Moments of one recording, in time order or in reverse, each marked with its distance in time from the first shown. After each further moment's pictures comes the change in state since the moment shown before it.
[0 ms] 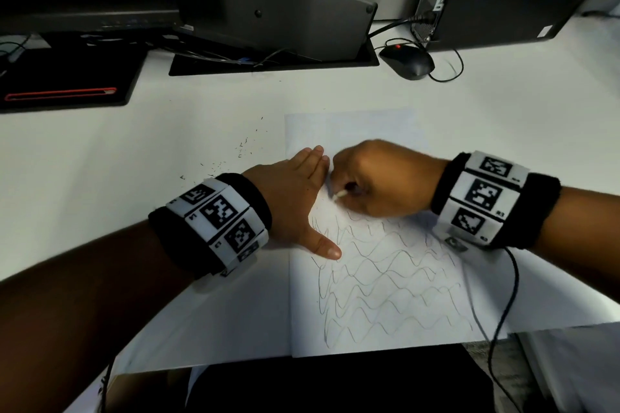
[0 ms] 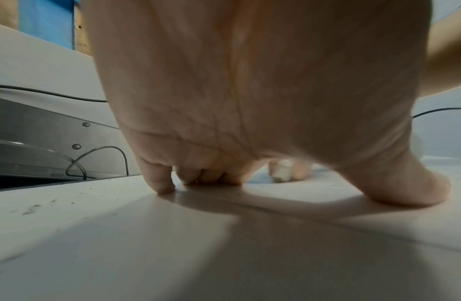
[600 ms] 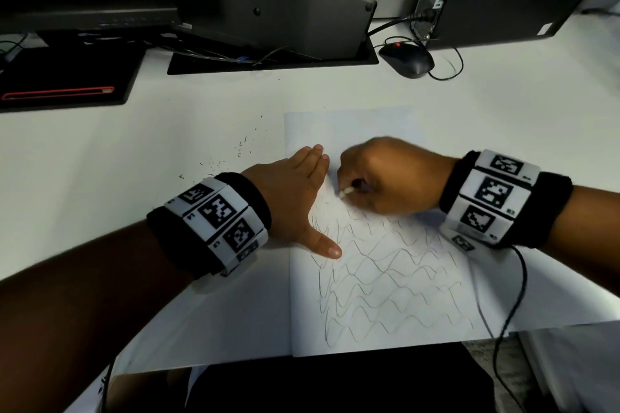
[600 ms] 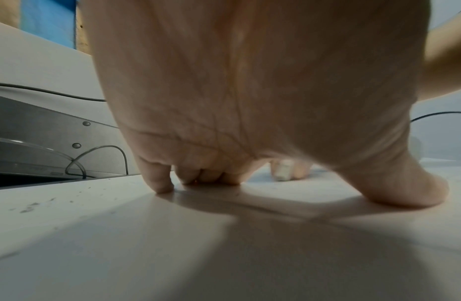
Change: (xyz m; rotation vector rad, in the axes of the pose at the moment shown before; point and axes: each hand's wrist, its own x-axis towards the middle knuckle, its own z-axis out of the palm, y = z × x) left_hand -0.003 0.003 -0.003 0.038 -0.014 -0.013; right_hand -0.009 0.002 -0.004 -0.002 0.020 0.028
